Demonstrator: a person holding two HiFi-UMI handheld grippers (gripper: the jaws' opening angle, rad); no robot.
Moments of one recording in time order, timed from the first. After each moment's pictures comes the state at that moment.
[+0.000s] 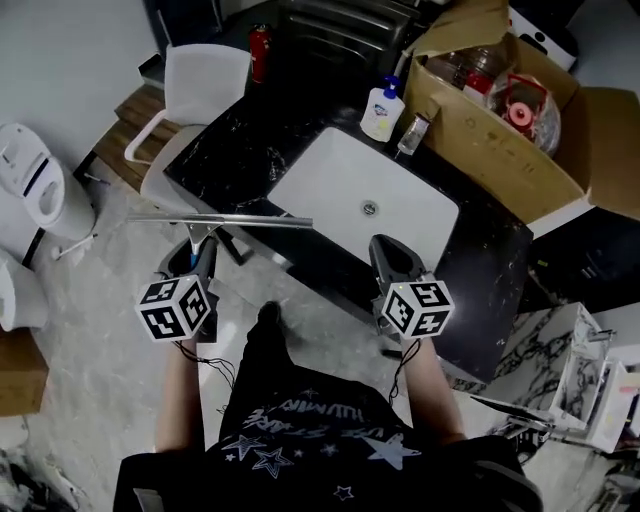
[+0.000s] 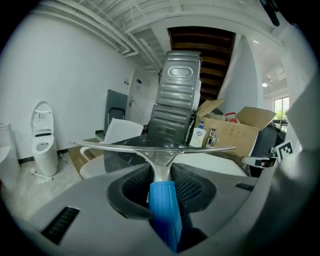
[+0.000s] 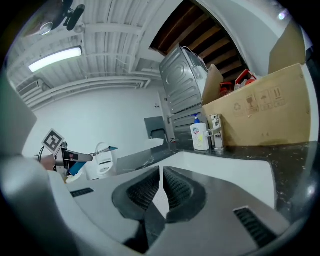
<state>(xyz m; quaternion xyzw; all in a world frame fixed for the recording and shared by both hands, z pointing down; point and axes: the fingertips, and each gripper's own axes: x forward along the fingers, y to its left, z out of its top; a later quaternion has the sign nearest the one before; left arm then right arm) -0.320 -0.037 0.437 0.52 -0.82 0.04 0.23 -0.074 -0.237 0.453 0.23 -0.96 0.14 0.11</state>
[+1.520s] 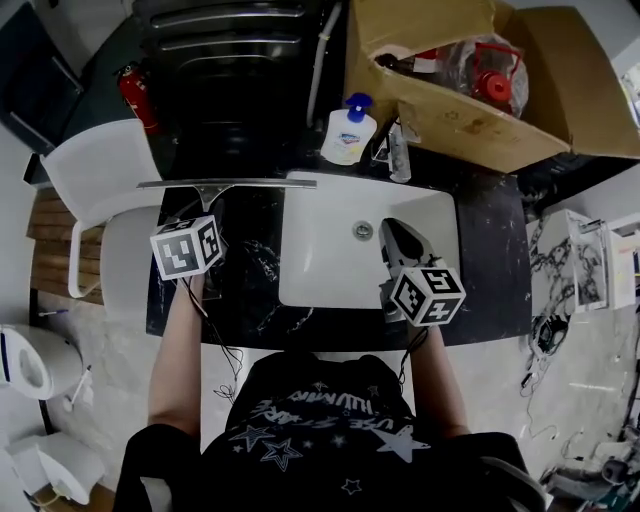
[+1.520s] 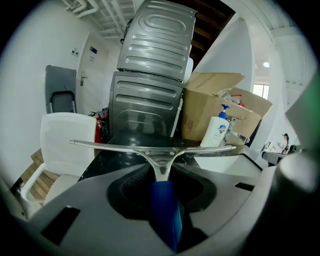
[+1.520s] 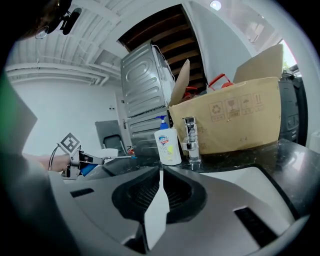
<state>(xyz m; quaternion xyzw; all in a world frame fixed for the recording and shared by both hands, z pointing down) -0.509 -0.402 0.486 0.69 -0.65 0.16 0.28 -0.183 -0.395 0.452 0.48 -0.85 0.18 0.09</state>
